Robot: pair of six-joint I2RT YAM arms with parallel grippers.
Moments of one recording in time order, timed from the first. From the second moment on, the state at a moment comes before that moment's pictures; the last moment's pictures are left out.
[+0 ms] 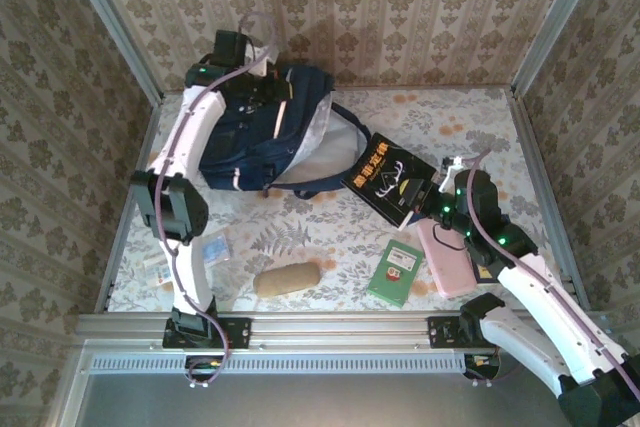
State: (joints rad) left arm -0.26 1.92 2.06 -0.89 0.66 -0.30; right arm 0.36 0.82 0.73 -0.33 -0.27 0.82
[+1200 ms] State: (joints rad) left arm -0.31 1.87 1.89 -0.65 1.00 -0.44; right arm 0.45 2.02 1.43 0.06 -0.56 1.08
